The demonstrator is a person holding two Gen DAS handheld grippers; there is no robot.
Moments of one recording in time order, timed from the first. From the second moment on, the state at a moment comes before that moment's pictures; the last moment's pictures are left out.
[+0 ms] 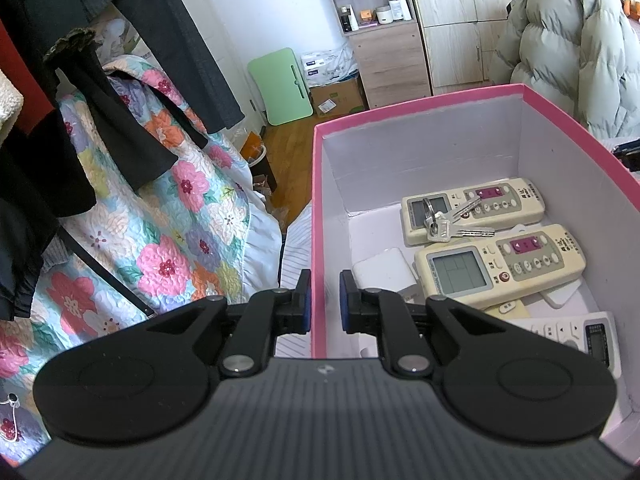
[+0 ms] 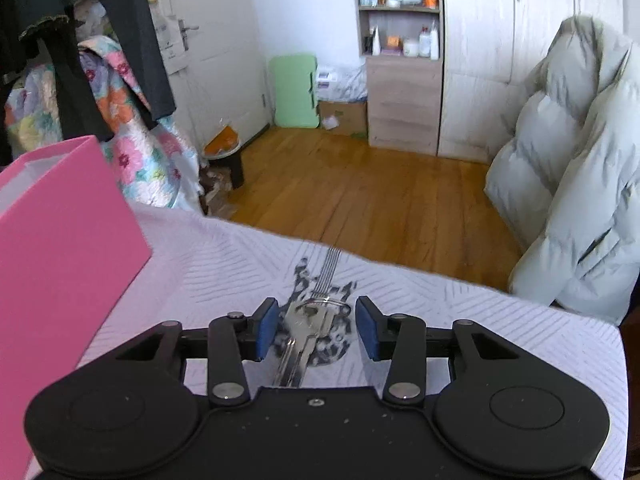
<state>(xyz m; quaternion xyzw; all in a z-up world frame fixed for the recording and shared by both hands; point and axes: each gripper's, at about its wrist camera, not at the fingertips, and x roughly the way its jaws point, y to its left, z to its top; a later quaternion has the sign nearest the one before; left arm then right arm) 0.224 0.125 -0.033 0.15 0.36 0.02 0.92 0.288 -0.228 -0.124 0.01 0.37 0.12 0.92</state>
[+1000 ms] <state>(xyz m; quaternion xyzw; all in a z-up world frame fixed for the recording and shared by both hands) 0.223 0.124 -0.033 0.15 0.36 0.02 0.92 0.184 -0.146 -0.008 -0.03 0.23 0.28 0.93</state>
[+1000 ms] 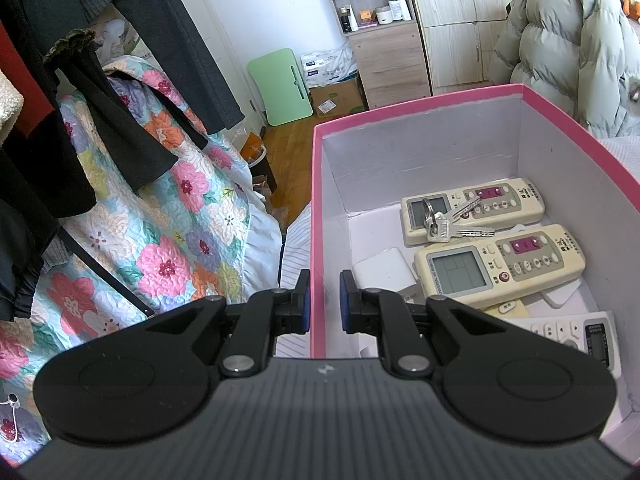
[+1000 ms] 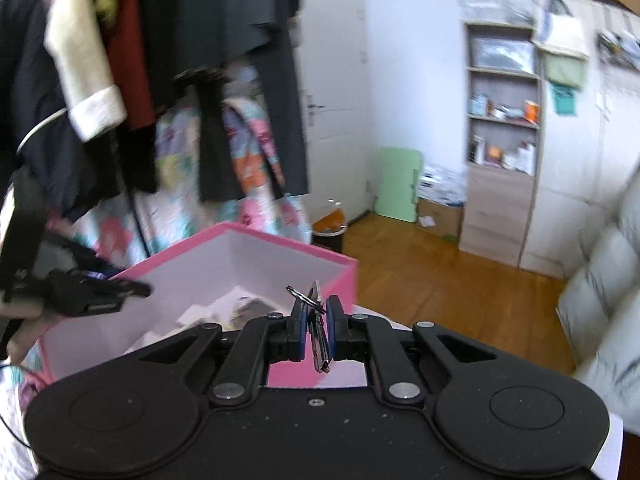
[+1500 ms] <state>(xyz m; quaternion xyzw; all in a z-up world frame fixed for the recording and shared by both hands) 0.222 0.123 -0.033 0.15 0.35 0.01 0.92 0.200 -0.059 -0.008 -0.07 0.27 0.36 0.89</state>
